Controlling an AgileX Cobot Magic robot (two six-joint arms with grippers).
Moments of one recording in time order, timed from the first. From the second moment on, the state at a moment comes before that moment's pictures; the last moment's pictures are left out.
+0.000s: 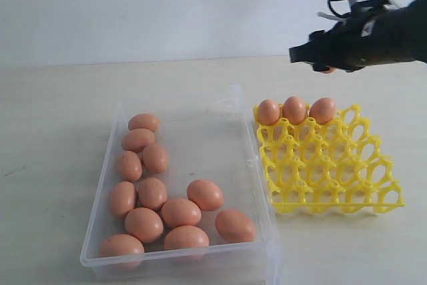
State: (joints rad) left arm -0.01 0.01 0.00 -0.05 0.37 0.24; right arm 0.23 1.69 -1.02 -0.02 0.05 0.05
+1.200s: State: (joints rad) left arm -0.01 0.01 0.00 -0.05 0.37 0.24; right arm 0.07 1.95 -0.97 -0.02 -0.20 0.18
